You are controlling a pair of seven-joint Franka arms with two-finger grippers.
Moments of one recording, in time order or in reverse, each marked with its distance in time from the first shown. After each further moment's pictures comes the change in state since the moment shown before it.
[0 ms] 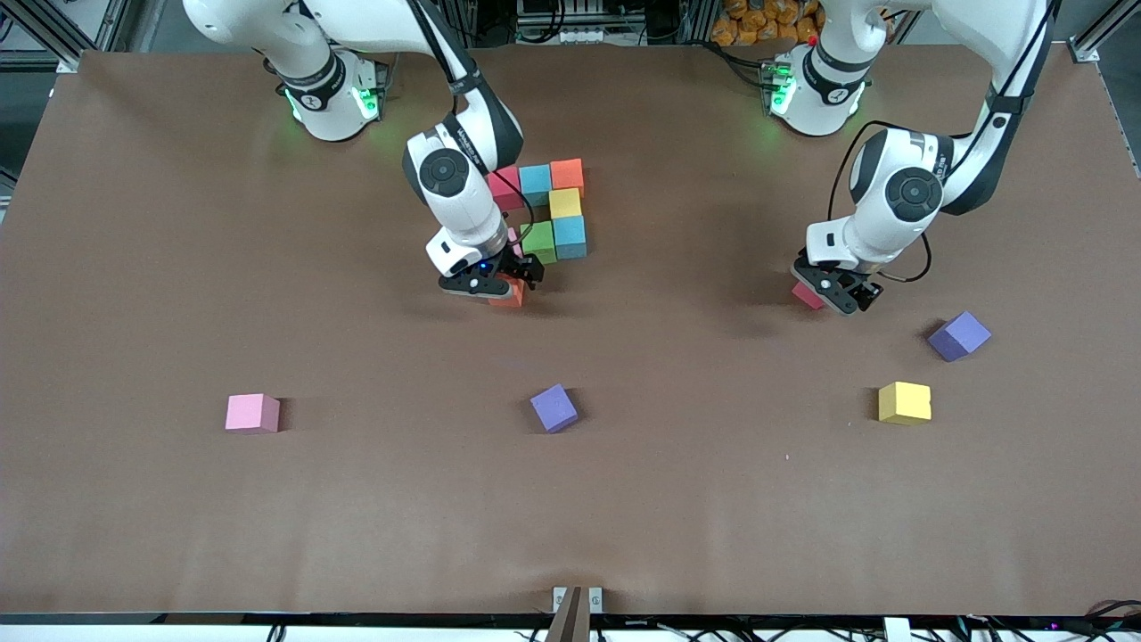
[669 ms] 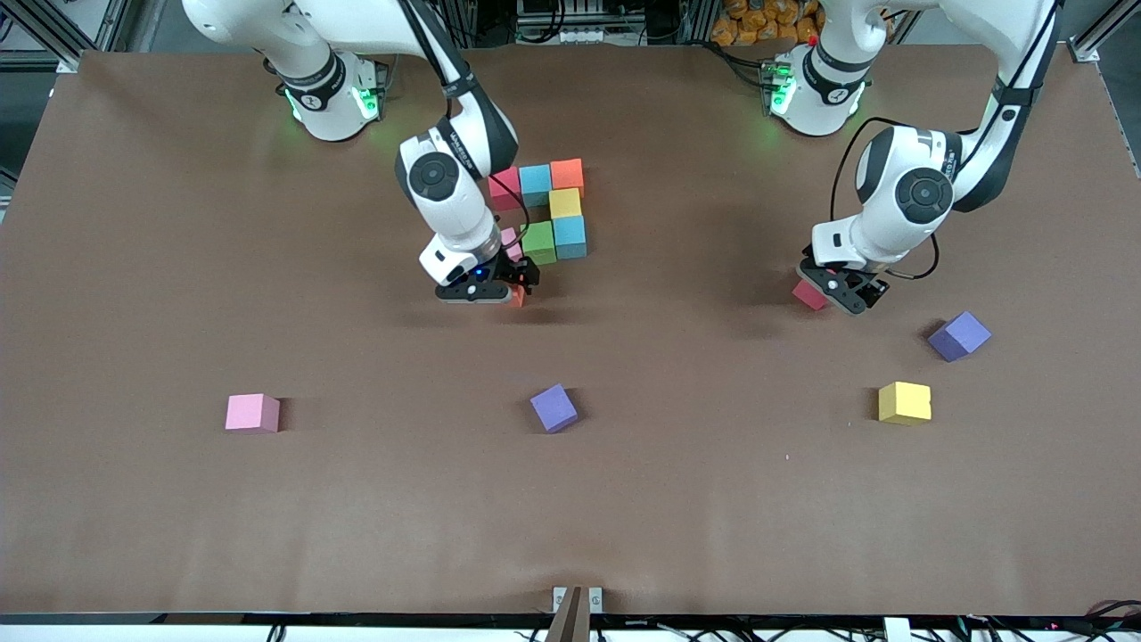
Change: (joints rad) left arm 0.004 -0.018 0.000 0.011 -0.038 -0.068 -0.004; right arm -0.044 -0.015 -0.011 0.012 -0.001 -0.009 -0.170
